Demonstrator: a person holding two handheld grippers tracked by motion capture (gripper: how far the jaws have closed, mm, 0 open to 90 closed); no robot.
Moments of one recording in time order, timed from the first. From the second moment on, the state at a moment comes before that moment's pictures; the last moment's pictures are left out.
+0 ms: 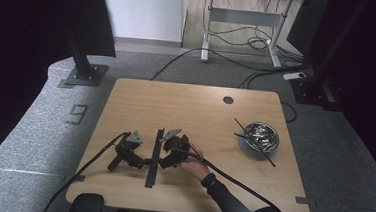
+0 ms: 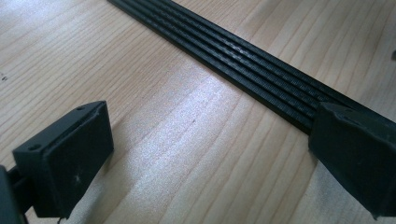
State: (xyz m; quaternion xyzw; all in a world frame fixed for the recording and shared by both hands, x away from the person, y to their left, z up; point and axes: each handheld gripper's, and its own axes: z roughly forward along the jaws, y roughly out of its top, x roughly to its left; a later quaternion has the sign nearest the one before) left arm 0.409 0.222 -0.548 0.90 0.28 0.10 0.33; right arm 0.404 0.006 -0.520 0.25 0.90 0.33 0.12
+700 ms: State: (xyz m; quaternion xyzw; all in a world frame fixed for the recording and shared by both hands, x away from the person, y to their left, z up) left arm 0.408 0.222 -0.548 0.90 0.28 0.10 0.33; right arm 0.413 0.023 -0.535 0.26 0.91 0.31 0.12
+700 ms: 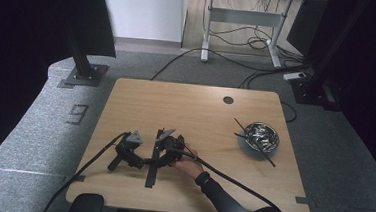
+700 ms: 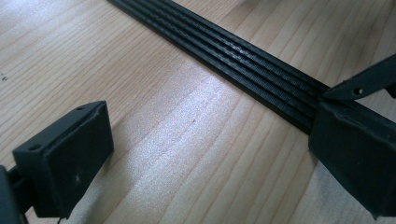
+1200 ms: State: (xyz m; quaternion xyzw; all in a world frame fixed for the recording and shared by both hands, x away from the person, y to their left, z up) left arm 0.409 0.222 -0.548 0.90 0.28 0.10 0.33; right arm 0.429 0.017 -0.542 0.29 0.90 0.30 0.11
